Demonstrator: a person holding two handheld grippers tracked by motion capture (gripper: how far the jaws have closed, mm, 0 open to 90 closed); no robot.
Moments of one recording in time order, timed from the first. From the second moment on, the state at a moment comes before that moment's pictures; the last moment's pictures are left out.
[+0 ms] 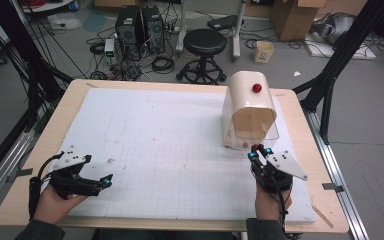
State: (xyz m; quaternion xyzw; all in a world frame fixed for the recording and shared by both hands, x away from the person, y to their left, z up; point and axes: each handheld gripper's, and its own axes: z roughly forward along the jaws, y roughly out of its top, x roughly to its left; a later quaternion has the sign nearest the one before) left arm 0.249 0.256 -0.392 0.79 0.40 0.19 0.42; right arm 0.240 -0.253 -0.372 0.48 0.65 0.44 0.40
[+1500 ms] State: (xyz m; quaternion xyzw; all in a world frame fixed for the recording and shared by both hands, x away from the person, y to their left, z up) left arm 0.250 0.256 -0.393 0.79 0.40 0.19 0.42; right arm 0.251 -0.295 -0.381 0.48 0.69 0.45 0.30
